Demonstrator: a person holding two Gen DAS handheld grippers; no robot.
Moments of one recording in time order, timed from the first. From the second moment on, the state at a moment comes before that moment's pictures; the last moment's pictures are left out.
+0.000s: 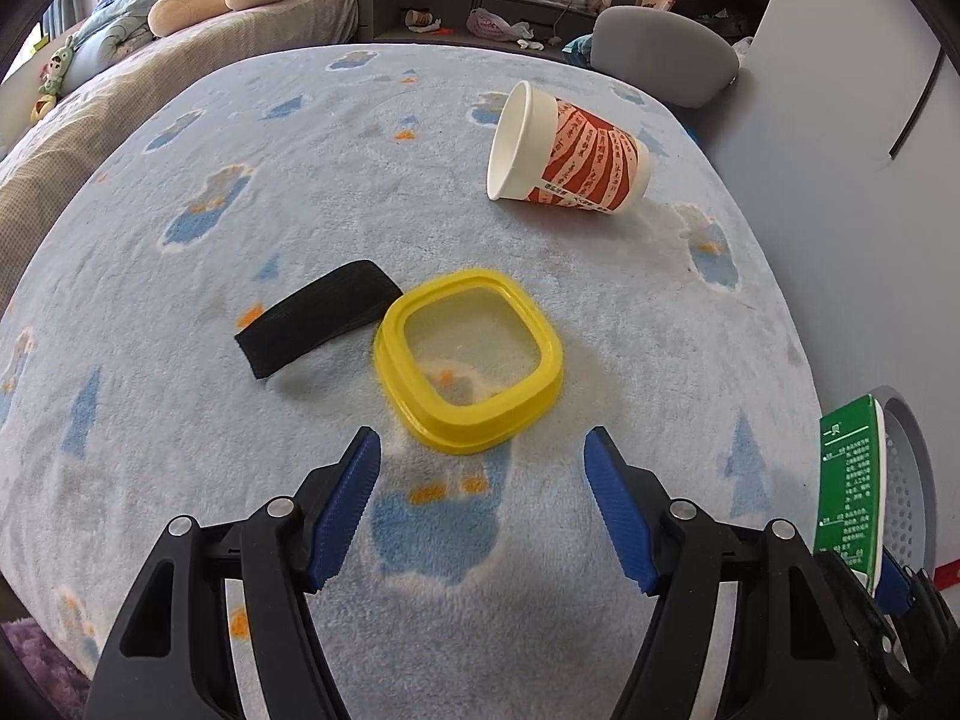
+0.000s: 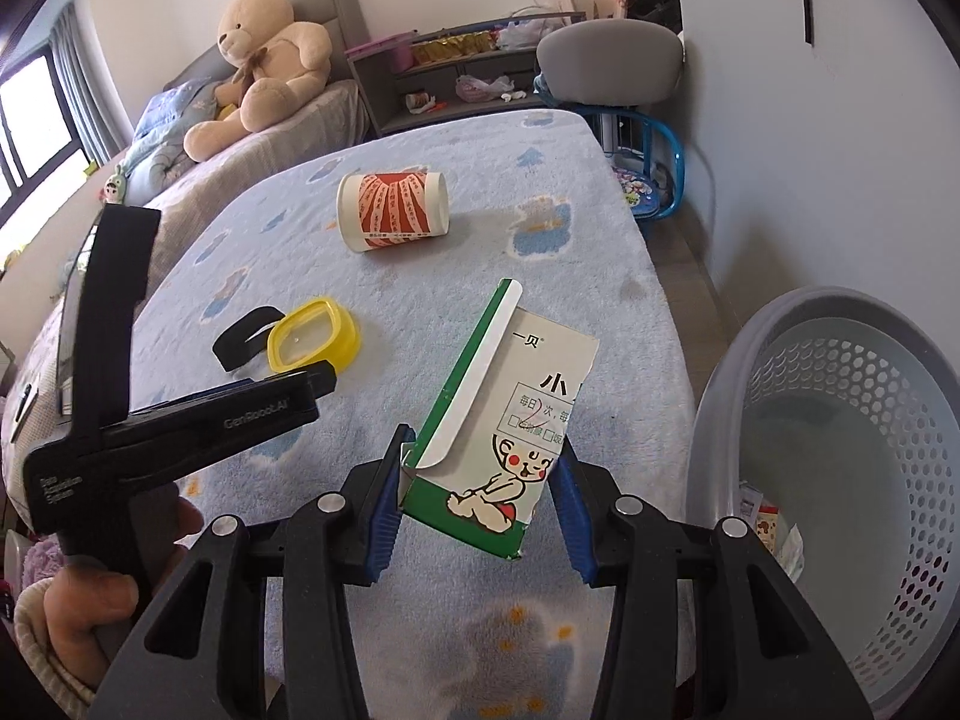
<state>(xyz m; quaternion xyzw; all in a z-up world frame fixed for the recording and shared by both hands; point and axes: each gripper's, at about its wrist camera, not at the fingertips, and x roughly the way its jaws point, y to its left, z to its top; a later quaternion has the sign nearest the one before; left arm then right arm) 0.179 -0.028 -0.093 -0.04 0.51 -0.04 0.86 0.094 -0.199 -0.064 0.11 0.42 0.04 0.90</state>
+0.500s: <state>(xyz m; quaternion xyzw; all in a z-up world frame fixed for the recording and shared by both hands) 0.212 -0.049 -0.104 -0.01 0.51 0.01 0.86 0.091 -0.216 -0.062 0.13 0.41 0.05 0.90</state>
